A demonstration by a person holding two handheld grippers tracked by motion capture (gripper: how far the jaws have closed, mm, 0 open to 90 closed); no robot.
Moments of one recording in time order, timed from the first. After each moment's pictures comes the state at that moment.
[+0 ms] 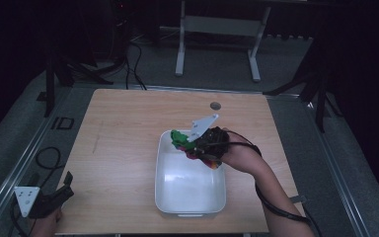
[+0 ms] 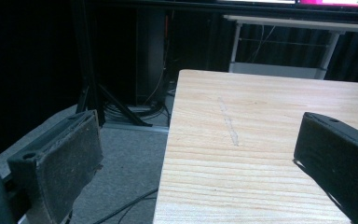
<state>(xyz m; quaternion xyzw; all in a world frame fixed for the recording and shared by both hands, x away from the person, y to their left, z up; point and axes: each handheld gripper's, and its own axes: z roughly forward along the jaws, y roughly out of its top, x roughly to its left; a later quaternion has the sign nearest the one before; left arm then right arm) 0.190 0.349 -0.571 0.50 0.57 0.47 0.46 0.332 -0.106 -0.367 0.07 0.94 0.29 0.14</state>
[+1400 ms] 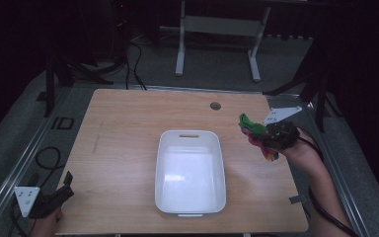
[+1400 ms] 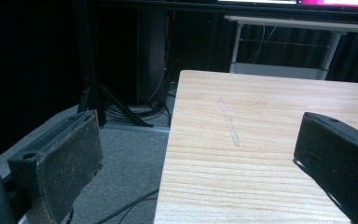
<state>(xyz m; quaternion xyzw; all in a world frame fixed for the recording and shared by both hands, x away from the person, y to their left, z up) 0.189 0.348 -0.571 0.49 0.57 0.47 0.46 0.365 -0.278 -0.375 0.25 0.90 0.30 0.20</state>
